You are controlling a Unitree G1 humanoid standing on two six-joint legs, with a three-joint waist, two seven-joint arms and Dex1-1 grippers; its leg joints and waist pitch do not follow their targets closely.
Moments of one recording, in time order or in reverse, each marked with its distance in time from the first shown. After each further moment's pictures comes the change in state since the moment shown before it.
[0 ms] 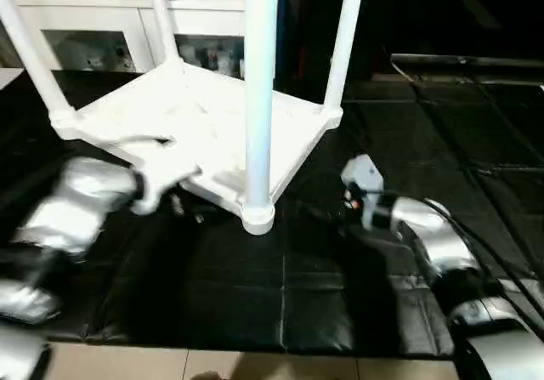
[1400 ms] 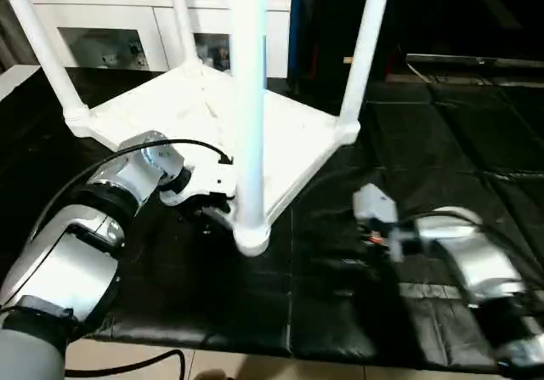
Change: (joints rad) left arm -0.332 -0.164 -0.170 0.486 0.229 -0.256 -0.428; right arm 0.159 -0.198 0.098 -0.439 0.108 0.264 0.353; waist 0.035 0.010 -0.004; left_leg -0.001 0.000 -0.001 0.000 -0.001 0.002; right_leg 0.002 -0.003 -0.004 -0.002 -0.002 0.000
